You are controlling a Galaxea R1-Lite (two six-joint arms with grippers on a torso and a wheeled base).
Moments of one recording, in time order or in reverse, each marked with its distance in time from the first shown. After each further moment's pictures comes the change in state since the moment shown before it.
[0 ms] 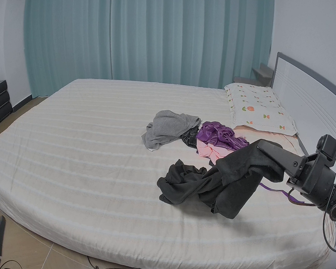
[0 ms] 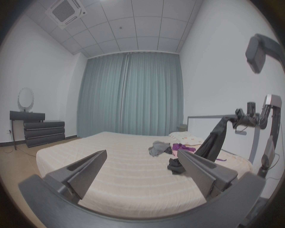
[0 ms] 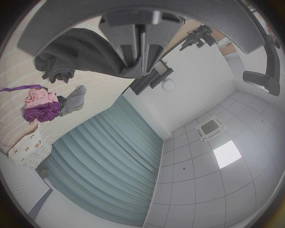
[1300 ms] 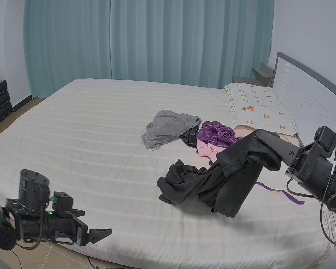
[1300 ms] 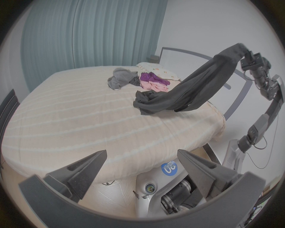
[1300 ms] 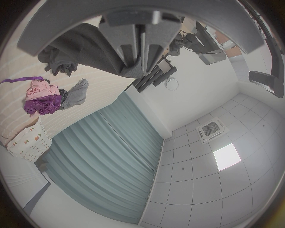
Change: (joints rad) left arm -0.360 1.379 -0.040 -0.553 -0.122 0.003; right arm -0.029 0.038 -0.054 0.005 -0.003 -0.039
